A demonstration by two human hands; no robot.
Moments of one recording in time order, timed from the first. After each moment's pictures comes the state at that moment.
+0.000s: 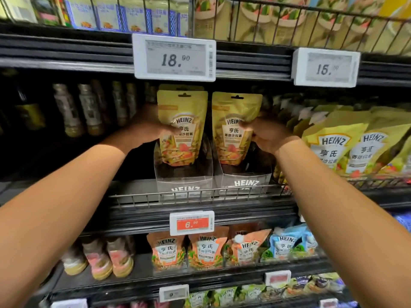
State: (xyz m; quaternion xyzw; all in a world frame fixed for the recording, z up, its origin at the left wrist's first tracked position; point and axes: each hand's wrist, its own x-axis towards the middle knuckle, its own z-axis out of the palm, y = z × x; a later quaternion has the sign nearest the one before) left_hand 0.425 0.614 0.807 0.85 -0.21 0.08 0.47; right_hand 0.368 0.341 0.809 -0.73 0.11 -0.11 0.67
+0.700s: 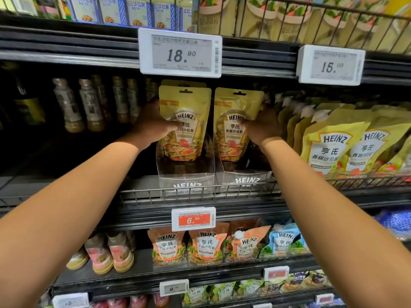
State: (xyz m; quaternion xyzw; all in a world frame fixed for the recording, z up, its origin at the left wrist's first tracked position) left_hand 0.421 0.603 0.798 0.83 -0.17 0.13 0.52; right_hand 0.369 0.351 0.798 -0.83 0.13 -0.29 0.46
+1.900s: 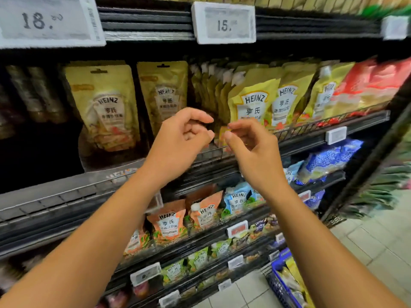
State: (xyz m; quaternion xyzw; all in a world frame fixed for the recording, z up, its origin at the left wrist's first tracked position) left_hand 0.259 0.488 0.776 0.68 -0.39 -0.02 0.62; right_hand 0.170 0.345 0.751 -0.77 0.04 -0.41 0.49
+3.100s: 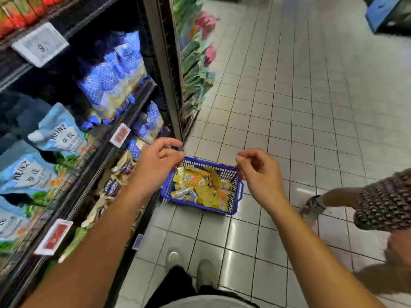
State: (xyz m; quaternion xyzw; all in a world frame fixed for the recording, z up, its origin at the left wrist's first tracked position) left_hand 0.006 0.145 0.564 0.63 -0.45 -0.44 0.46; right_hand -0.230 0.128 0.549 -0.54 0.56 -0.43 0.46
